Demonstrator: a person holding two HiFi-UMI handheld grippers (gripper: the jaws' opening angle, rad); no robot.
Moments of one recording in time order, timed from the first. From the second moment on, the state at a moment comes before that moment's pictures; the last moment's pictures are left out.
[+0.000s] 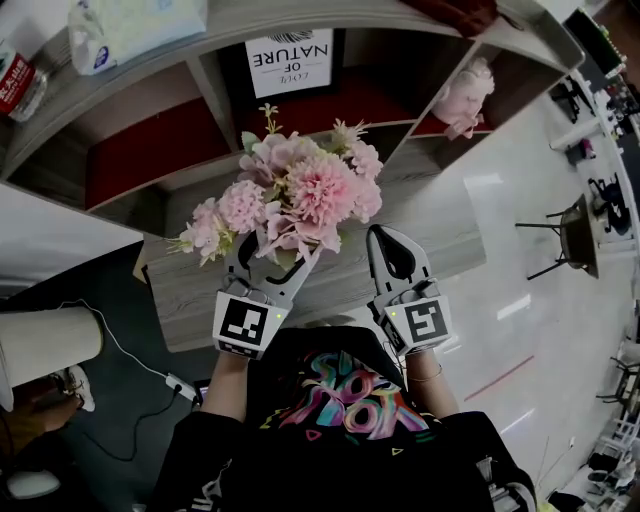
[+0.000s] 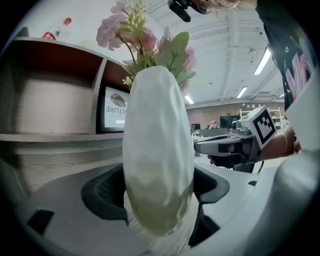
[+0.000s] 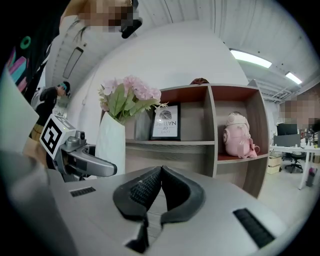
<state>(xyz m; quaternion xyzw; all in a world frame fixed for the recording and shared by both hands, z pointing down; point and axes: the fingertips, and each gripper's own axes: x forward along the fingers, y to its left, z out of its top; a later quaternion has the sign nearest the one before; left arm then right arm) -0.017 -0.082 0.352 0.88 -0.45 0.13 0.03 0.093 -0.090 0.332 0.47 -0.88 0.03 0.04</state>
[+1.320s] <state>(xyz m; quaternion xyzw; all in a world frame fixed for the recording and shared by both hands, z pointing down) -0.012 -0.091 0.475 0.91 -0.38 0.12 0.07 0.082 -0.080 0.429 0.51 -0.85 0.10 0.09</state>
